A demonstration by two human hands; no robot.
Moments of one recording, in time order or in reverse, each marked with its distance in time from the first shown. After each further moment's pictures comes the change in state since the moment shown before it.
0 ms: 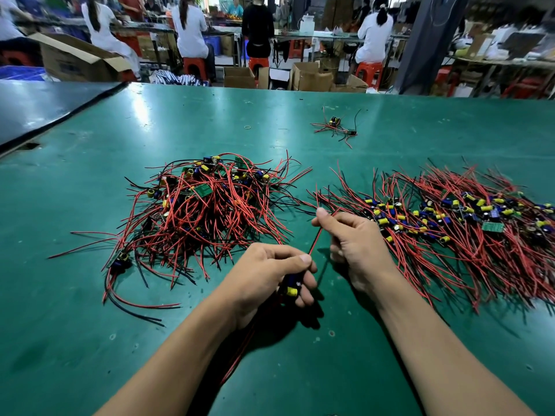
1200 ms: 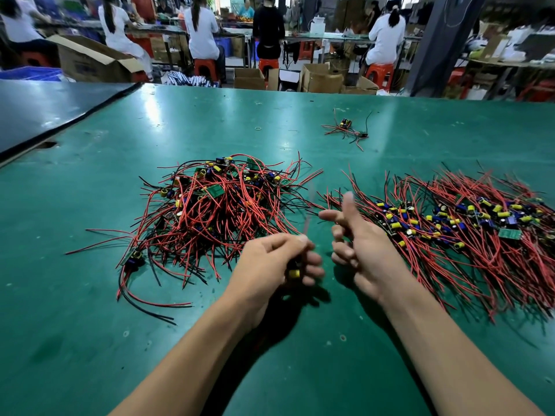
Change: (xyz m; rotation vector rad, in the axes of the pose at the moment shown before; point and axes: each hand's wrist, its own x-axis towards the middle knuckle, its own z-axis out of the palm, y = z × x) left_hand 0.002 0.003 0.003 -0.115 0.234 0.050; right_hand -0.011 -0.016 0.010 0.199 -0.055 0.142
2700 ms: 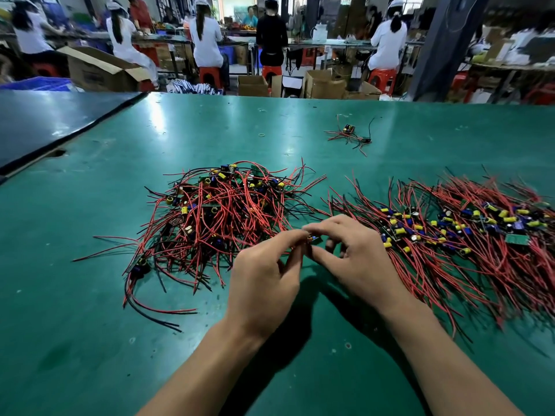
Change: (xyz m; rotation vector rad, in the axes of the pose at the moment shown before) left_hand 0.004 -0.017 -0.016 0.880 0.312 0.978; right_hand 0.001 0.009 -0.008 -1.096 -0.091 -0.859
